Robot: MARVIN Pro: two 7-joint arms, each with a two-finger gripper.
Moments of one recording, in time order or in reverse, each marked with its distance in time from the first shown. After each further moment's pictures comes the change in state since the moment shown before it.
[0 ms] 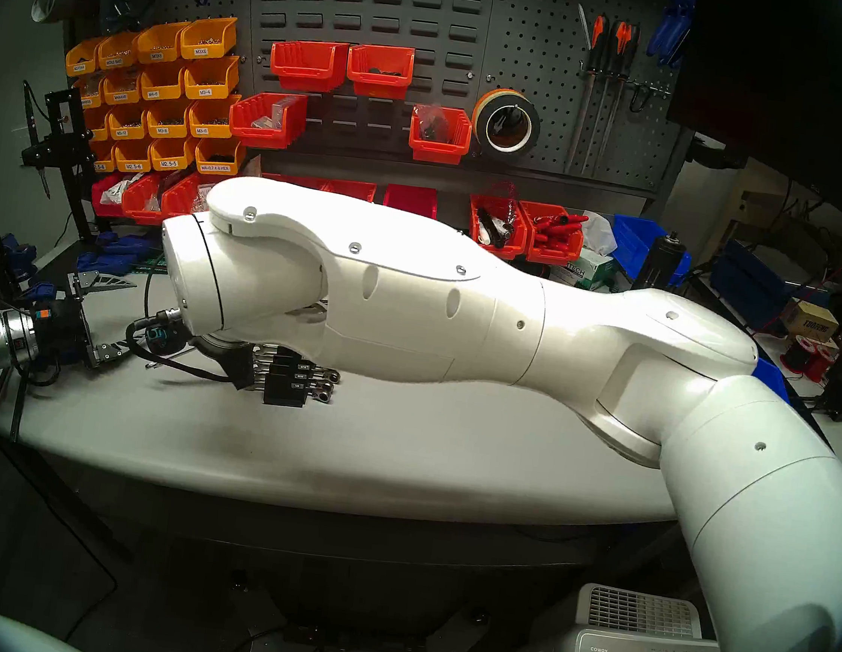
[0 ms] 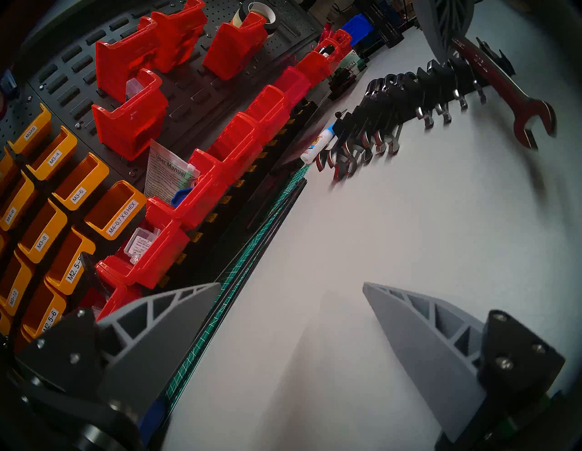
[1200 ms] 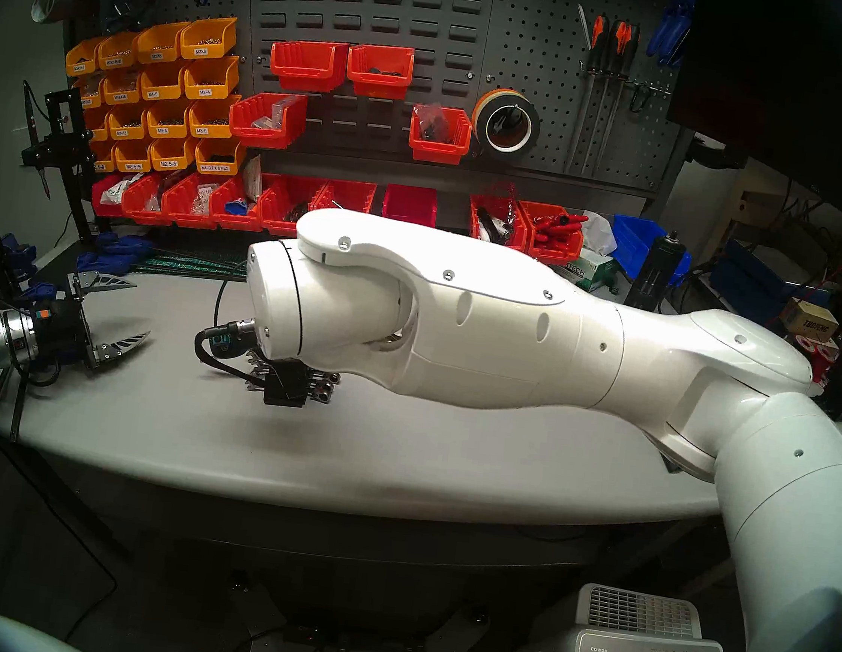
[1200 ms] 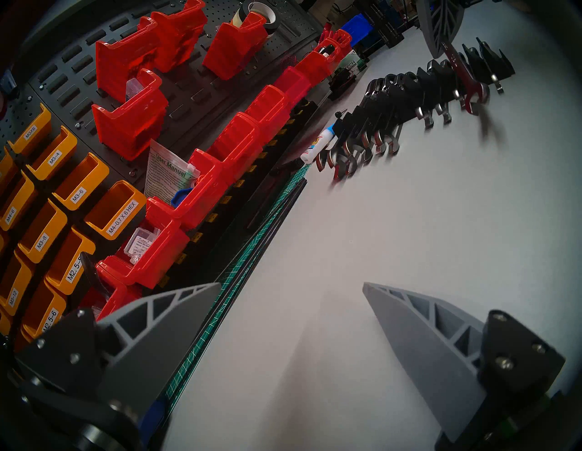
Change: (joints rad) left arm 0.000 0.000 0.000 0.000 0.000 0.000 0.000; right arm -0.026 0.217 -0.036 -0.168 0.094 0.117 -0.120
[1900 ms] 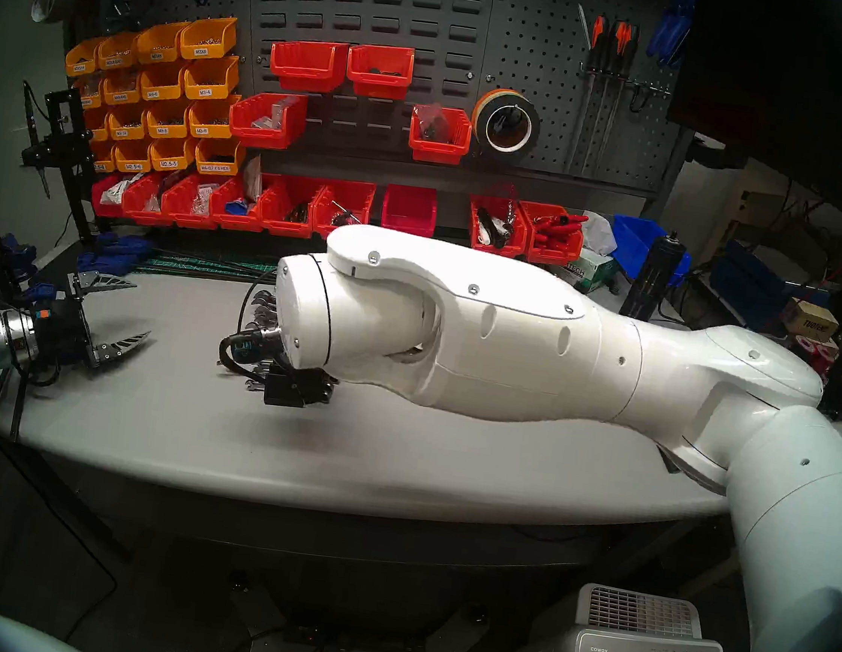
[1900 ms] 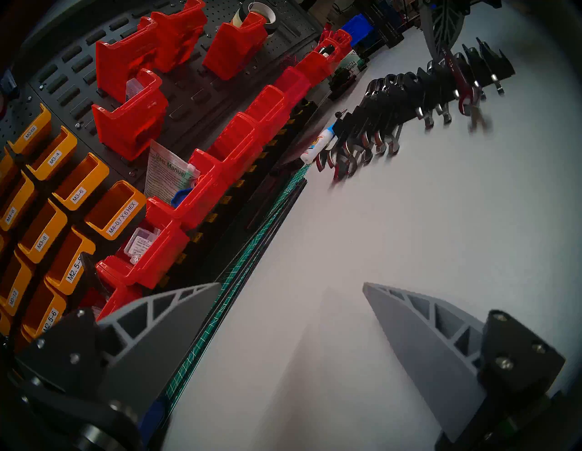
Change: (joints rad) left arm 0.000 0.000 0.000 0.000 0.000 0.000 0.000; right arm -0.037 0.042 0.017 -0.018 0.001 0.001 -0.039
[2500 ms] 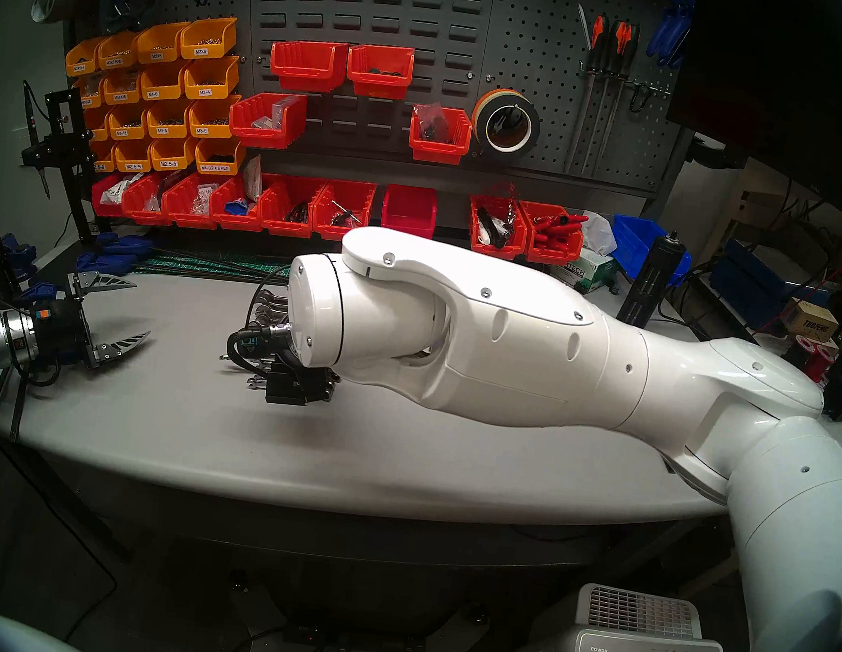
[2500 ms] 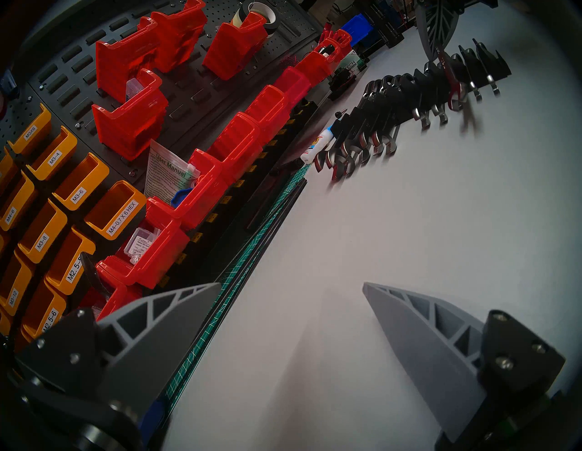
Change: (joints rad) left arm 0.000 0.000 0.000 0.000 0.000 0.000 0.000; right arm -0.025 0.028 0.035 -0.003 0.004 0.000 -0.022
